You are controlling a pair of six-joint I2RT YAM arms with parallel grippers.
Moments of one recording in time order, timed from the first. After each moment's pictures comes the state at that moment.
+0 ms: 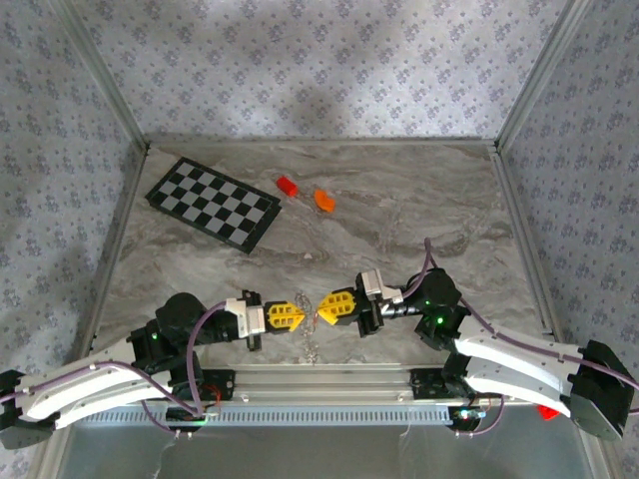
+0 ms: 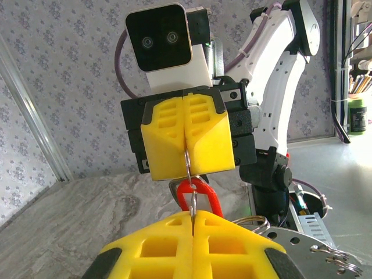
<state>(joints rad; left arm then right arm) -1.19 0.48 0.45 0.11 0.28 0.19 0.97 0.88 0.41 0.81 -0.76 0.14</state>
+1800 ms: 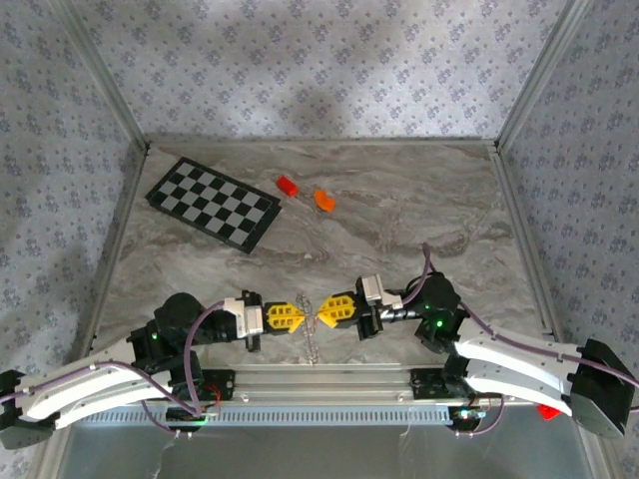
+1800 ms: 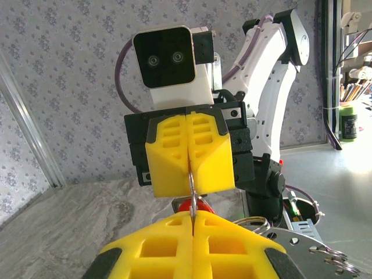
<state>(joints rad) -1.19 0.48 0.45 0.13 0.30 0.17 0.99 0.88 0.38 0.83 -0.73 0.10</state>
